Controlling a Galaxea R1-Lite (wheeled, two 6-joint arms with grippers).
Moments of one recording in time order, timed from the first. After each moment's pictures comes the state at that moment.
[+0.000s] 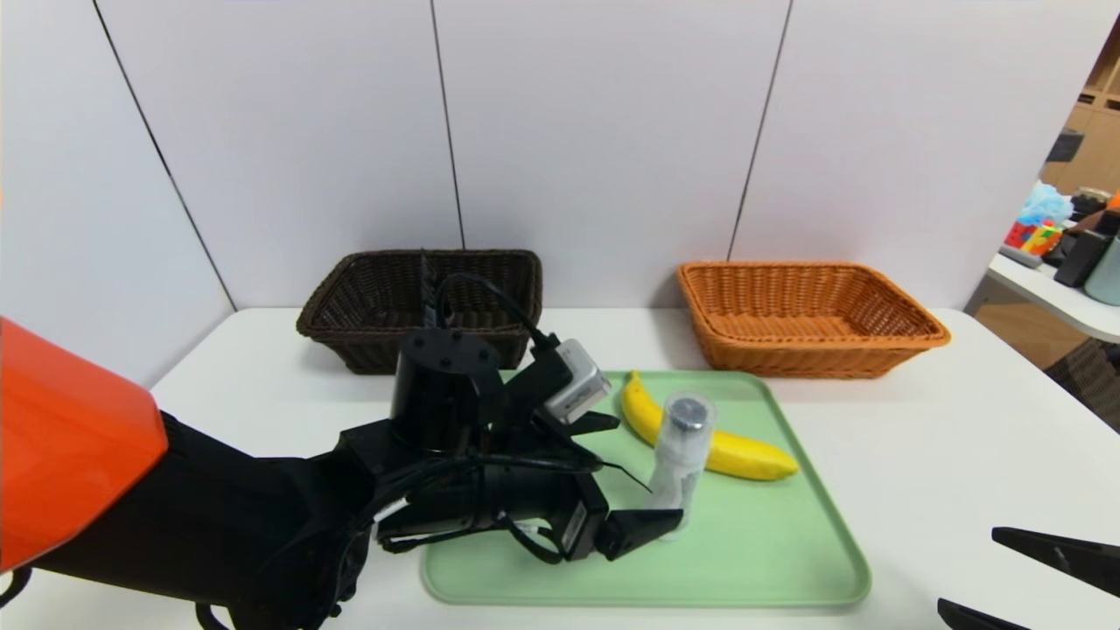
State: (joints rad) left arm -0.77 1.88 -0.76 -0.84 -0.43 0.11; right arm 0.08 0.87 -0.29 -0.08 0.46 -0.09
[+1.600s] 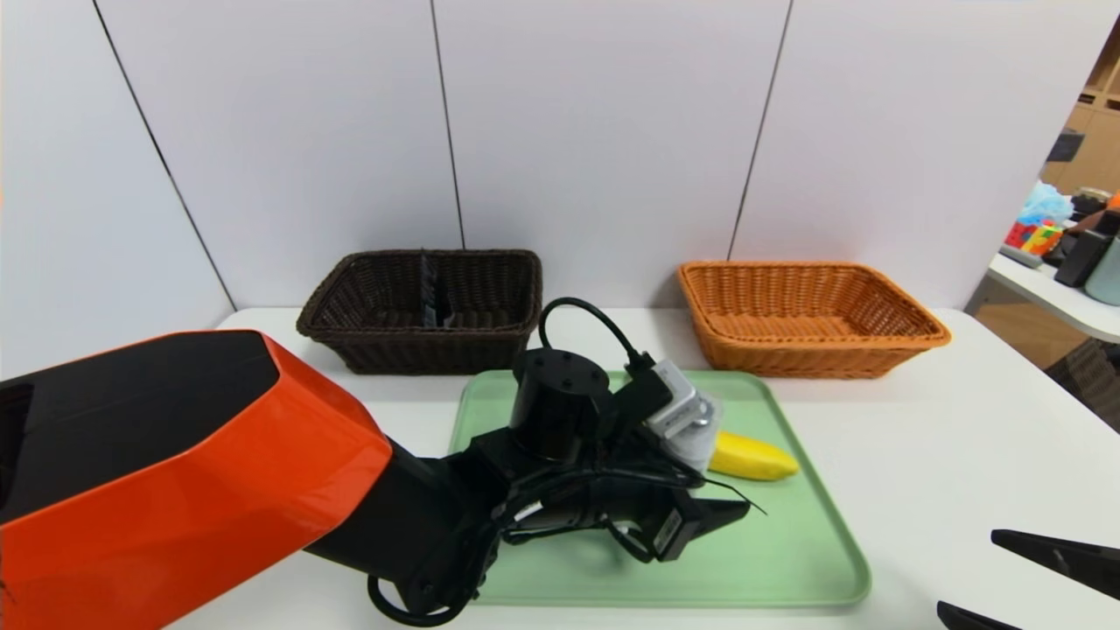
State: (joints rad) left arm -0.86 2.12 -0.99 -0.88 -0.42 0.10; right arm 0.08 0.87 -0.29 -0.08 0.46 -0.09
